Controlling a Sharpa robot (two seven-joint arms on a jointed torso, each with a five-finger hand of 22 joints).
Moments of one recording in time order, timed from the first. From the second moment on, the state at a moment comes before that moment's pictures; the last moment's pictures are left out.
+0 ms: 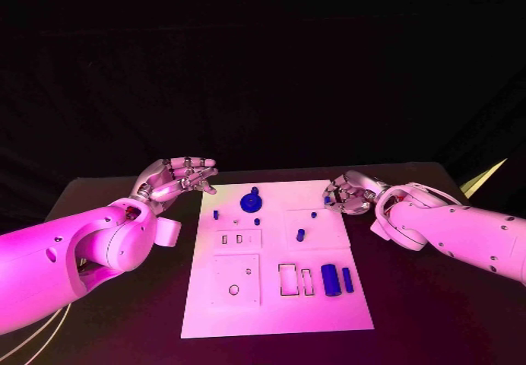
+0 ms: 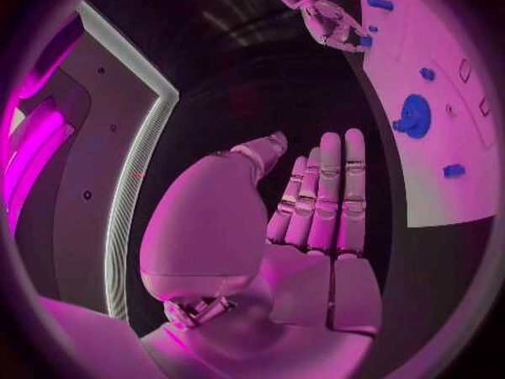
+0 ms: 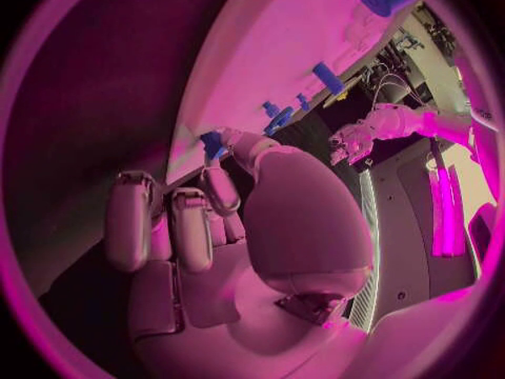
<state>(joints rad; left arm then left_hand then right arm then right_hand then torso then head) 1.20 -0.94 0.02 1.58 -0.14 -0.32 0.43 1.40 -0.18 0.51 0.12 0.07 0.81 0.21 0.24 0.24 1.04 0.16 0.10 0.07 0.97 0.10 0.77 0.60 0.15 0.88 0.19 0.68 0.38 1.27 -0.81 -0.13 1.25 -1.12 -0.35 0.04 1.31 -0.22 0.52 0.09 0.16 0.96 0.13 0.18 0.40 1.31 0.06 1.21 1.25 1.46 -0.02 1.53 1.29 0.08 1.45 0.09 1.33 1.30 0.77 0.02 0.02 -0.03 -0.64</state>
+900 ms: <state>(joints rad) 1.20 -0.95 0.02 1.58 -0.14 -0.32 0.43 1.40 -0.18 0.51 0.12 0.07 0.81 0.21 0.24 0.24 1.04 0.16 0.10 0.07 0.97 0.10 0.77 0.60 0.15 0.88 0.19 0.68 0.38 1.27 -0.80 -0.13 1.26 -1.15 -0.45 0.06 1.32 -0.18 0.54 0.07 0.10 0.97 0.11 0.20 0.40 1.32 0.04 1.21 1.25 1.46 -0.03 1.53 1.29 0.08 1.46 0.08 1.35 1.30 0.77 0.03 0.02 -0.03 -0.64</state>
